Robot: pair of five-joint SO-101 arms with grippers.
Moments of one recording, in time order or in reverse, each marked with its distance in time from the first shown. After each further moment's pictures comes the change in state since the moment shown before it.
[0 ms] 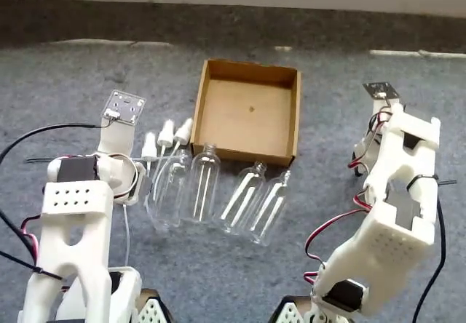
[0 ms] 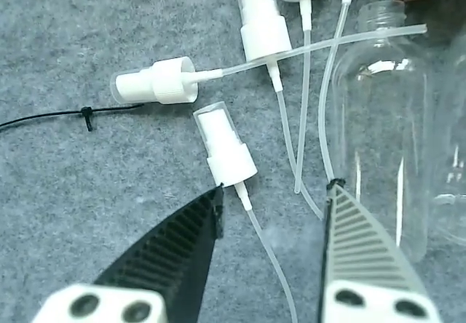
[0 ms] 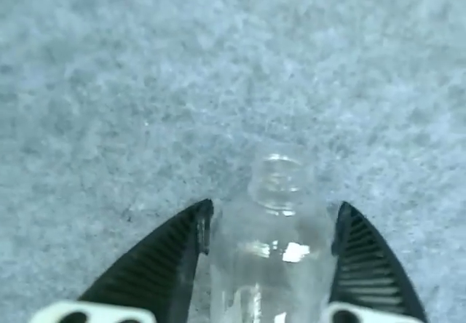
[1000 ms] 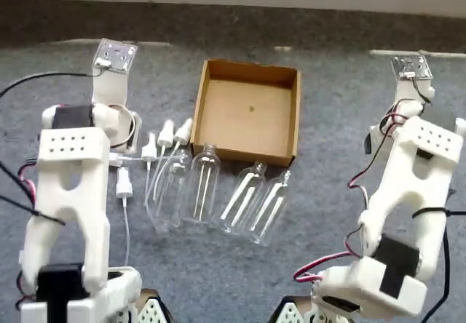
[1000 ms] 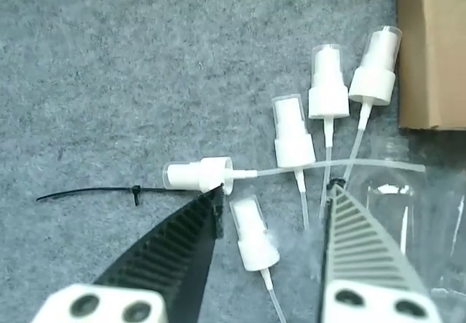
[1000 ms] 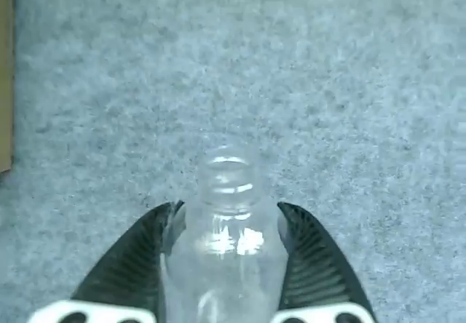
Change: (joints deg) left arm 0.3 19.3 -25.3 1.0 3.6; right arm -0.1 -25.8 8.3 0.4 -6.2
